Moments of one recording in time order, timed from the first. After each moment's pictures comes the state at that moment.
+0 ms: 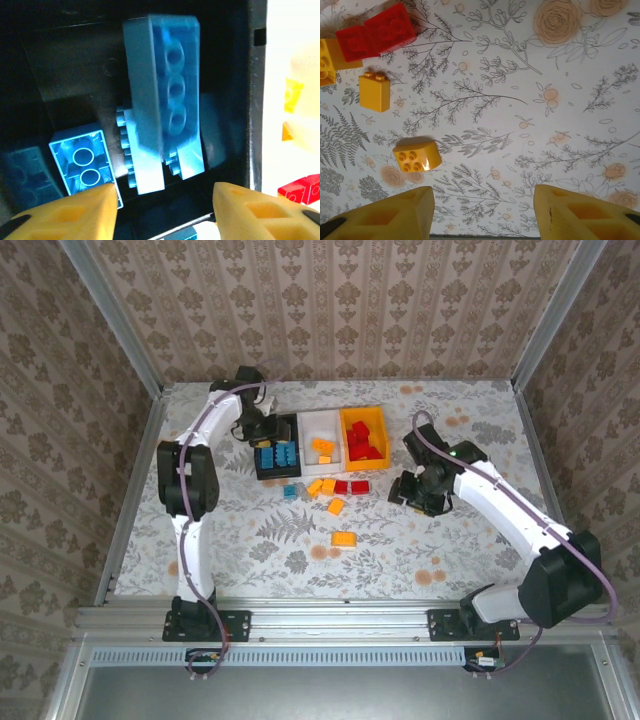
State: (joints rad) left arm -0.26 2.21 1.97 -1.09 0.34 -0.20; right arm 0.40 1.37 1.15 -1.09 -0.11 0.76
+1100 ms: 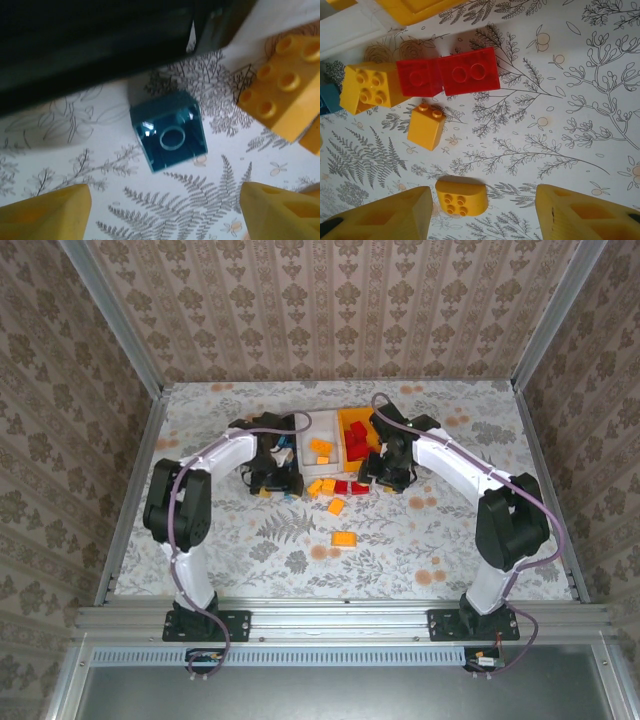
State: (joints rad) left arm -0.44 1.95 1.45 -1.01 0.24 -0.22; right arm 0.44 1.76 1.44 -1.02 -0.19 0.68
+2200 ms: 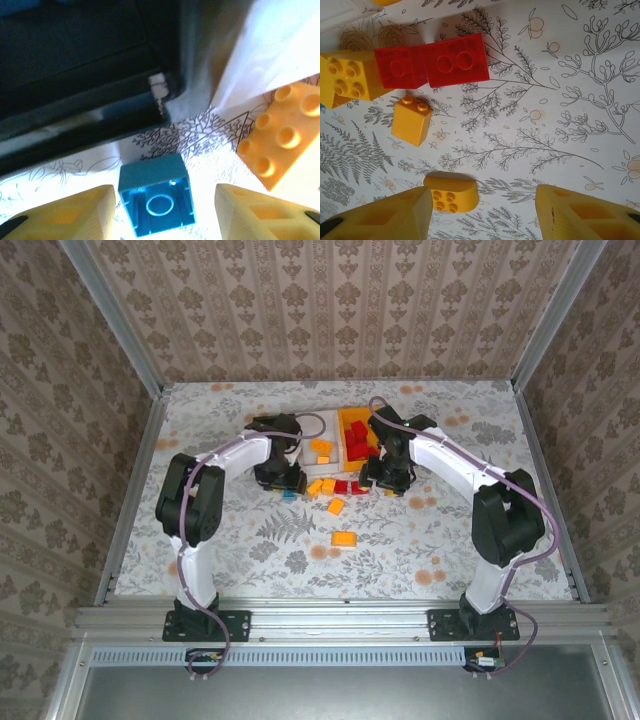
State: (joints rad) left arm -0.52 1.98 1.43 -0.89 0.11 -0.24; right arm 0.44 1.79 1.45 -1.06 -0.19 0.65
